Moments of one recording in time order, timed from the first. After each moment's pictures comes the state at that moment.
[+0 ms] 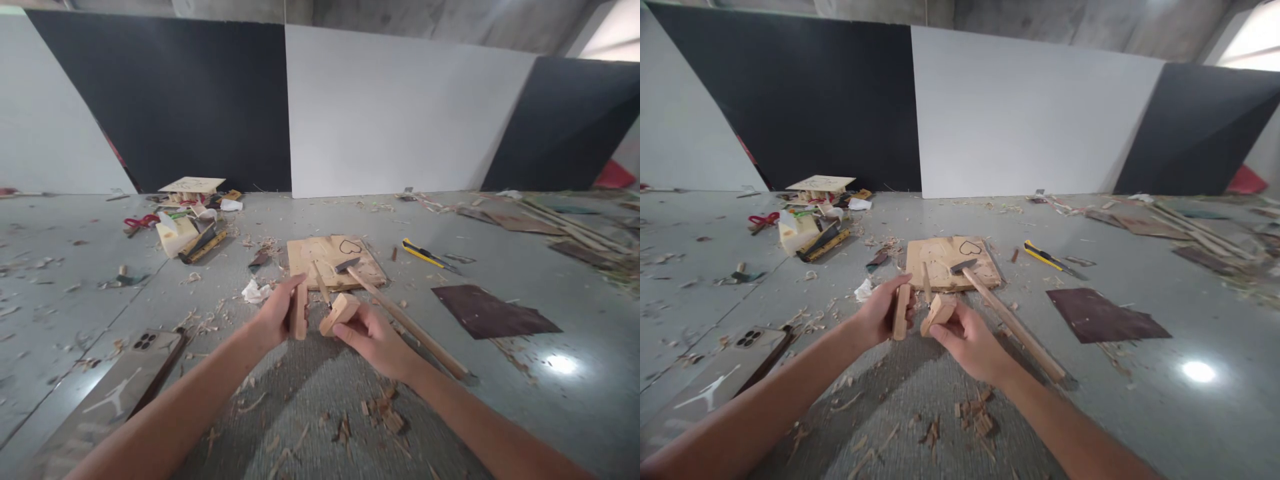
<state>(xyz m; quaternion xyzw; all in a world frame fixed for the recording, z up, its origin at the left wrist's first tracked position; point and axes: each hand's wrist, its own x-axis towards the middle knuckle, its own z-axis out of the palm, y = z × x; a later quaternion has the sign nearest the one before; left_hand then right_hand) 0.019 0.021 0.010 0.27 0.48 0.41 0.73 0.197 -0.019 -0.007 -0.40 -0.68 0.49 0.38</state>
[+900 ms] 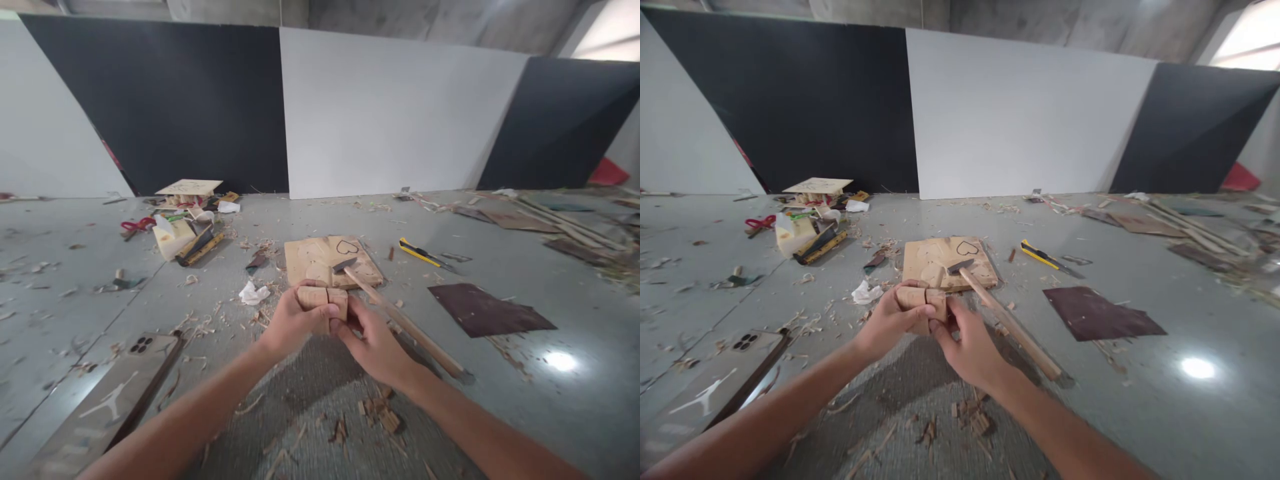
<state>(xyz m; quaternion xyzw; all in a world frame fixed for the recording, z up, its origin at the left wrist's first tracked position) 0.034 0.005 -0.001 0.54 0.36 0.49 0.59 0.197 -0.020 -0.016 -0.41 -0.72 0.38 0.41</state>
